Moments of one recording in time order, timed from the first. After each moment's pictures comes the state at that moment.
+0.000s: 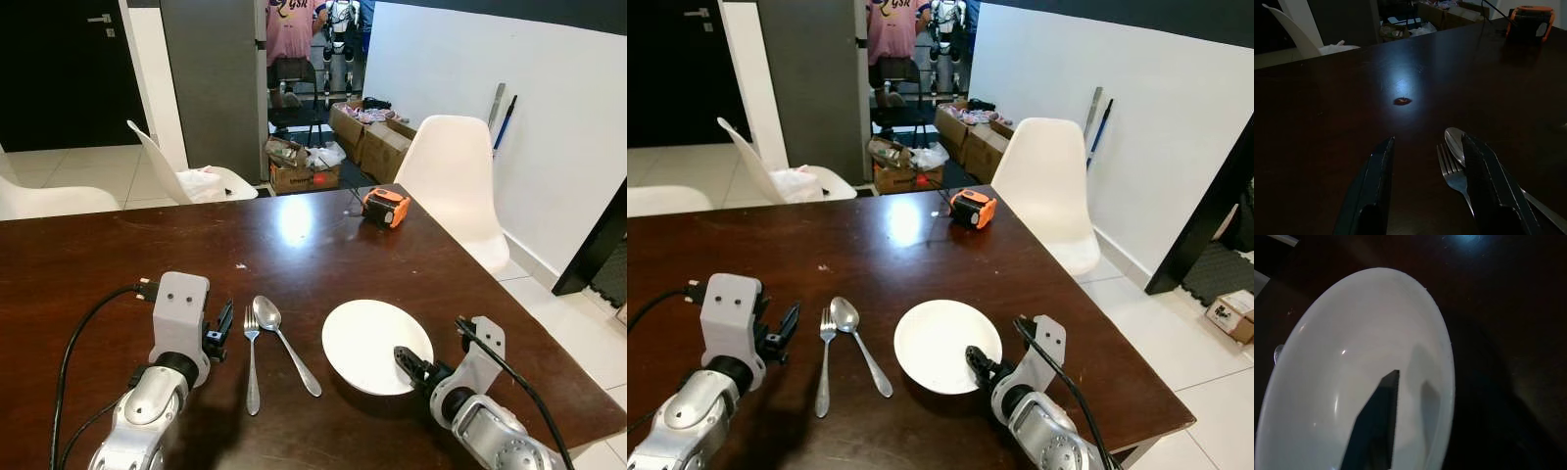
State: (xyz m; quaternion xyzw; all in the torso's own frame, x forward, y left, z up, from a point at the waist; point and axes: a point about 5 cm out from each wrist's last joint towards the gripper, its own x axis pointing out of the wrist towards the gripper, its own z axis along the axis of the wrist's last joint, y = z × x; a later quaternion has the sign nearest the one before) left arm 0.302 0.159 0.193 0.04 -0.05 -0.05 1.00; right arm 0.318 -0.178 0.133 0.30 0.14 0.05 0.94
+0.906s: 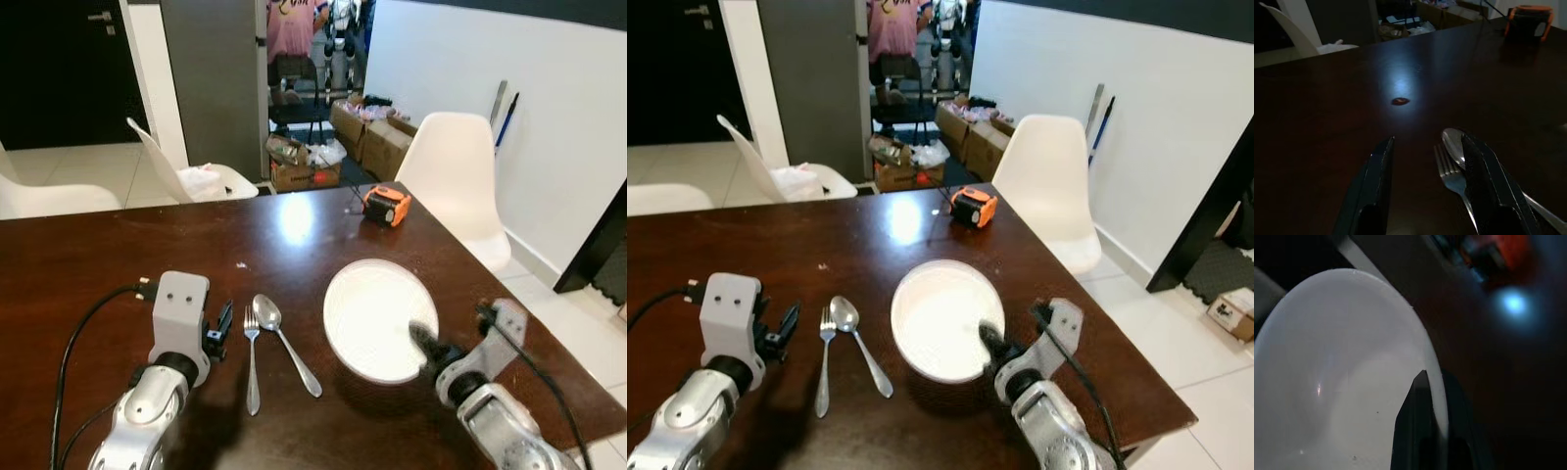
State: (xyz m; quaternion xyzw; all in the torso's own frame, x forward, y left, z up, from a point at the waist) left arm 0.302 0.158 0.194 0.04 -0.05 -0.05 1.00; right arm 0.304 -0.168 0.204 0.32 -0.07 0.14 0.93
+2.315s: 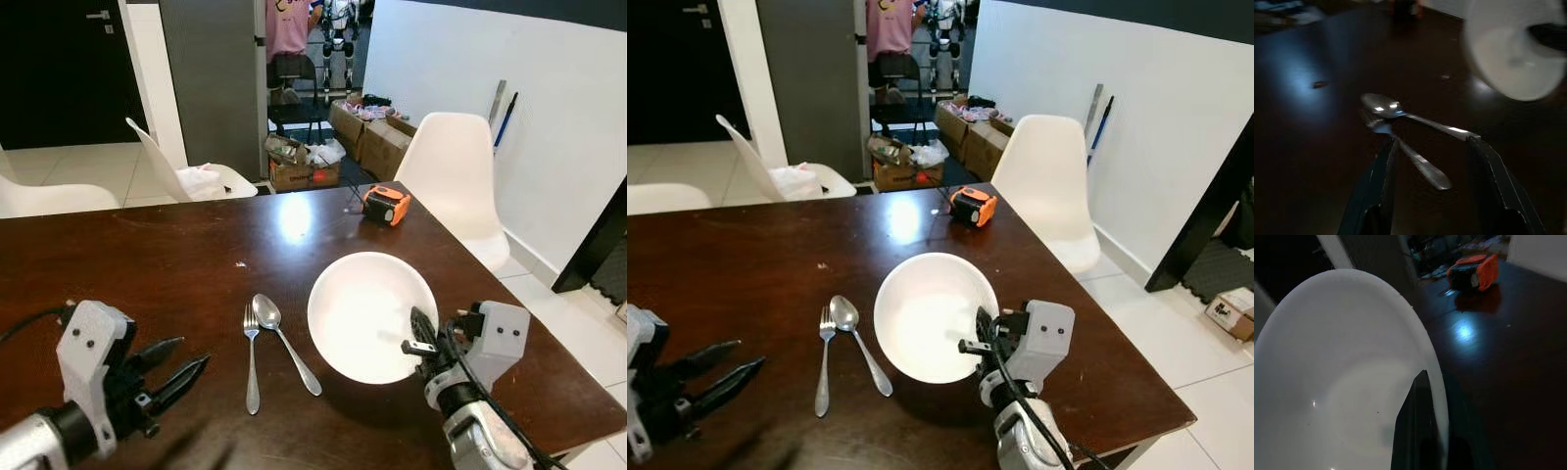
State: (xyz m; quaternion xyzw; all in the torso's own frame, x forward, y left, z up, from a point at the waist) left arm 0.217 0.210 0.214 0.04 0.01 -0.34 0.94; right arm 0.281 -0.148 0.184 0.17 -0.09 0.08 0.98
